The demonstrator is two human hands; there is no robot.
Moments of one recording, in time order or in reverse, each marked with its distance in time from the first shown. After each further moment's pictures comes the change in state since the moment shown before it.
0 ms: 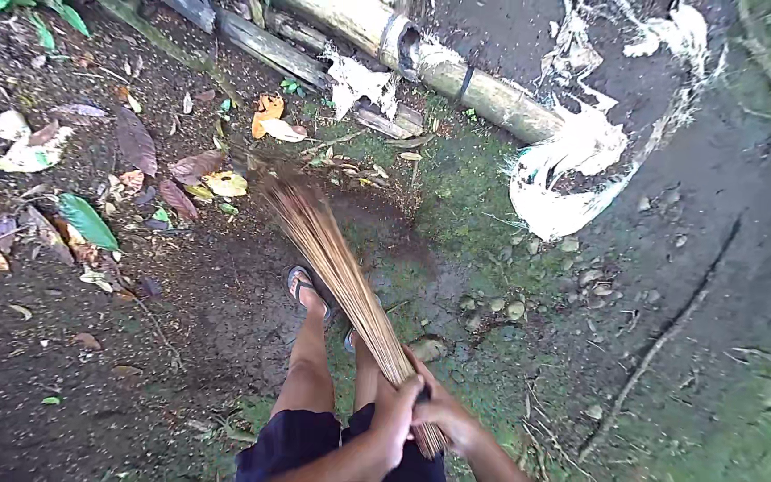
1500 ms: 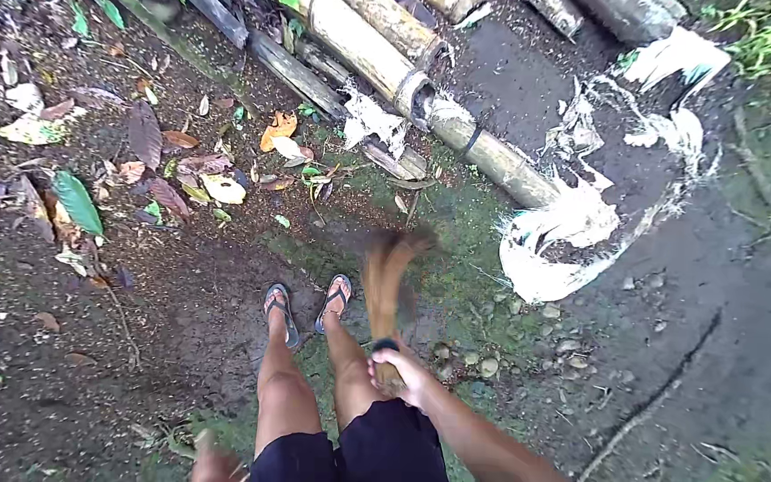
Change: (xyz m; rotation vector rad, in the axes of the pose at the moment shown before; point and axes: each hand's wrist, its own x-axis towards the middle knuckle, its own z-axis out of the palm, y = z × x) left_hand 0.040 -0.083 -0.208 -0.369 0.601 -0.003; right_hand 0.105 -0.124 -0.061 0.072 0.122 0.175
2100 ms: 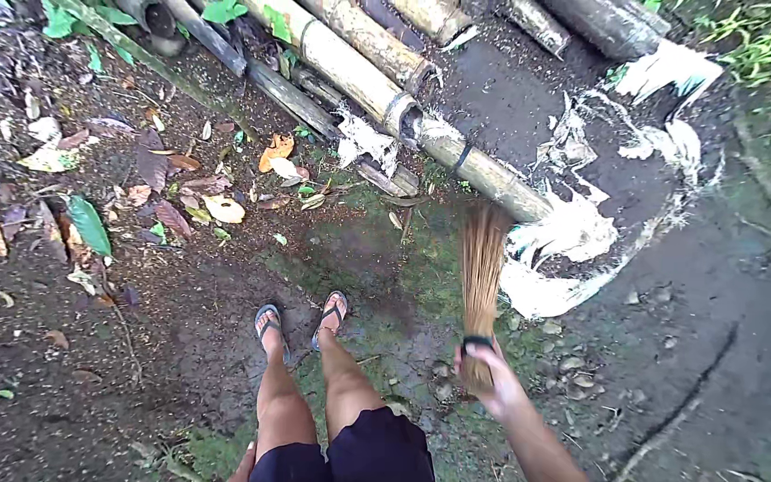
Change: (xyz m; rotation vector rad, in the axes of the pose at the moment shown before) left_hand -0.043 0.005 0.071 0.383 -0.195 -0.070; right_hand -0.069 -0.095 -0.117 0.167 0.231 -0.439
